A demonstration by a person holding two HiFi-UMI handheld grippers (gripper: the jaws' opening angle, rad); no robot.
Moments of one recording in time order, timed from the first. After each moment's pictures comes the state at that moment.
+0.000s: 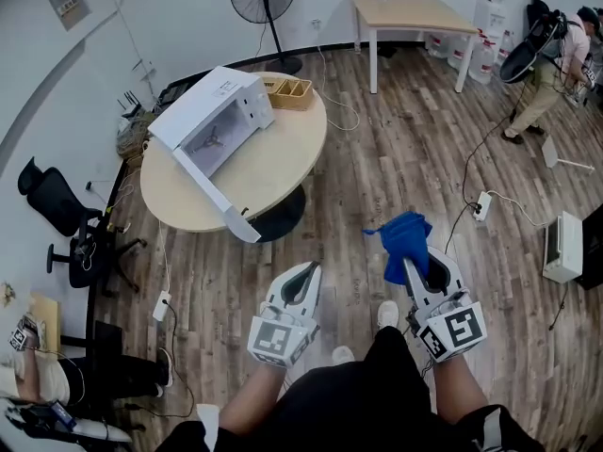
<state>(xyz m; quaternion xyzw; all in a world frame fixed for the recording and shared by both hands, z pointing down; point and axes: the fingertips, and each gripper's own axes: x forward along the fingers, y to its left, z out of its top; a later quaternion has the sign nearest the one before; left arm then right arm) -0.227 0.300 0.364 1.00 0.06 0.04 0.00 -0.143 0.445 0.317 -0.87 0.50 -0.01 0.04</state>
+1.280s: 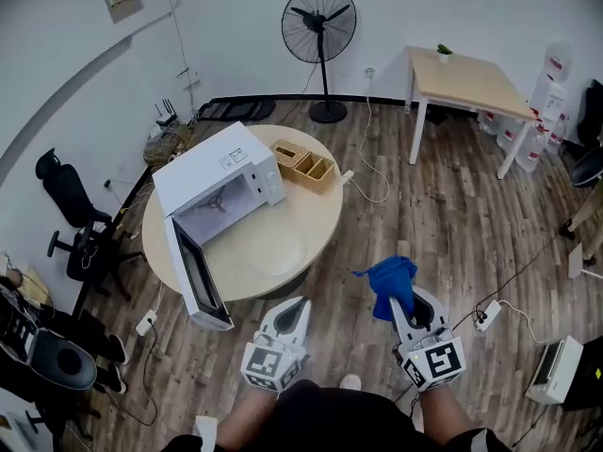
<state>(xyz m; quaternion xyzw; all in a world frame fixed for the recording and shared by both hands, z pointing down) 0.041 0.207 0.364 1.00 -0.08 0.05 0.03 0.155 0.336 0.312 -0.80 0.60 0.00 0.01</state>
